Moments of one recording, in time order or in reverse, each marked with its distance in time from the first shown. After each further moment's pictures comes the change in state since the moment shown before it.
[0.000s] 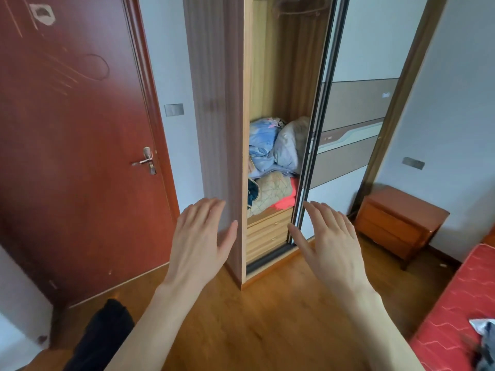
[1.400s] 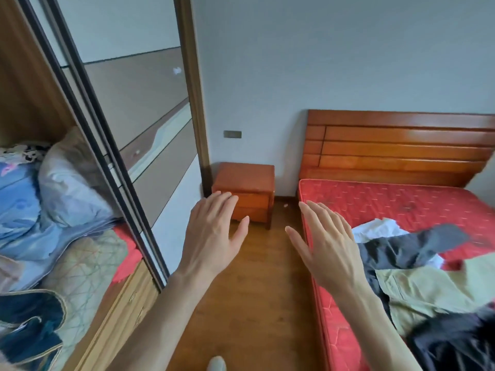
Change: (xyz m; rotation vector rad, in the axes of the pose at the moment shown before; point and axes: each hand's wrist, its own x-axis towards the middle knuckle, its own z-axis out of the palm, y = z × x) left_hand 0.367 0.299 0.411 -0.677 -0.287 0.681; right_hand 0.181 0.345 0.112 -0.354 0.120 0.694
